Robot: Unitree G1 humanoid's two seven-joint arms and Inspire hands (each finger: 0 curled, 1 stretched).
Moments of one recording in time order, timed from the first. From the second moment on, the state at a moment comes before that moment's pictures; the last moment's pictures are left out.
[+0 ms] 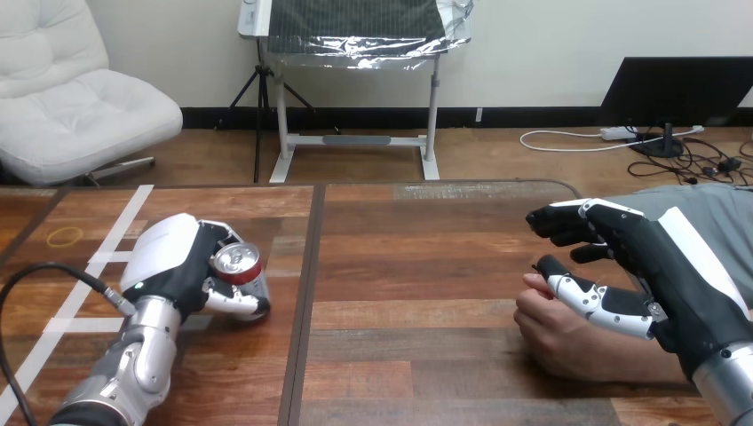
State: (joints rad) left arm -0.61 0.41 -0.34 1.24 0.52 -0.41 0.37; right arm 0.23 -0.40 -0.12 -0.54 -0.21 0.21 0.28
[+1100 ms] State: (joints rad) left arm -0.57 0.41 -0.34 0.94 0.52 -0.51 0.32; right arm 0.23 -0.40 -0.12 -0.54 -0.27 0.24 0.28
